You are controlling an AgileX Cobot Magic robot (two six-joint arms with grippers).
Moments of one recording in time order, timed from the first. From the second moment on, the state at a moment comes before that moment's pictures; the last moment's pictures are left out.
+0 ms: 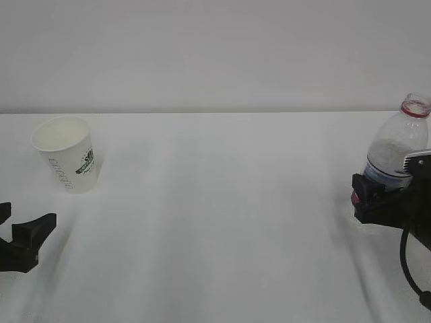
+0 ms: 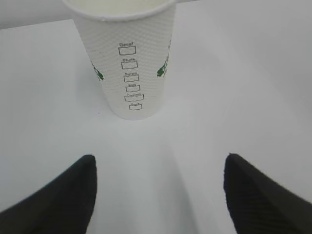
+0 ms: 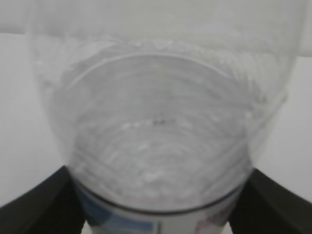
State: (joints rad) left arm -0.17 1.75 -0.11 0.10 -1.15 0.00; right arm 0.14 1.89 -0.31 0.07 -1.15 -0.06
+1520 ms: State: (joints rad) left arm -0.17 1.75 -0.11 0.13 -1.15 0.00; right arm 0.14 1.42 -0.25 -0.10 -0.83 0.01
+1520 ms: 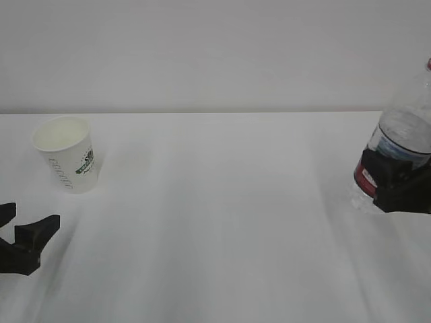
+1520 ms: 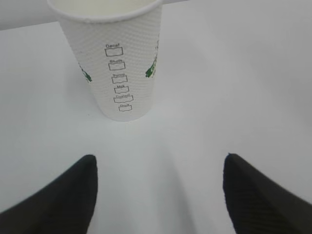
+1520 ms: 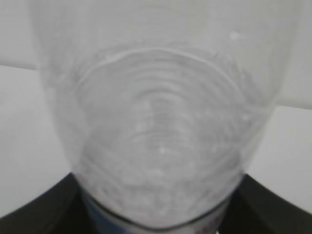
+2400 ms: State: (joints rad) left arm -0.17 1.83 -0.23 0.09 -1.15 -0.11; right arm 0.14 1.34 -0.28 -0.12 -0.67 0.02
